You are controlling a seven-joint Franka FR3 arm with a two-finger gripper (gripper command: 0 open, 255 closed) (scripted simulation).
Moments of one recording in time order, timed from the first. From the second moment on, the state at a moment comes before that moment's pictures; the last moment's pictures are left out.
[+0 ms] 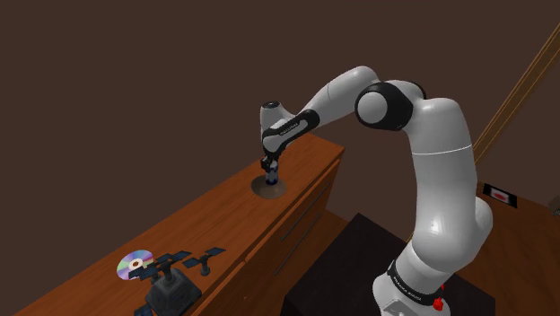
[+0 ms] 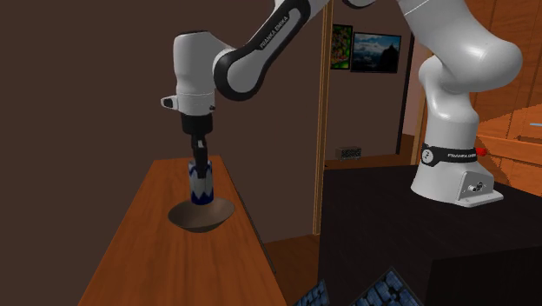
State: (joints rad) arm -0.18 0.61 0.06 -1.76 -0.34 2.40 -0.07
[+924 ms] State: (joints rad) arm -0.17 0.66 0.05 -1.75 -0.36 2.45 -0.05
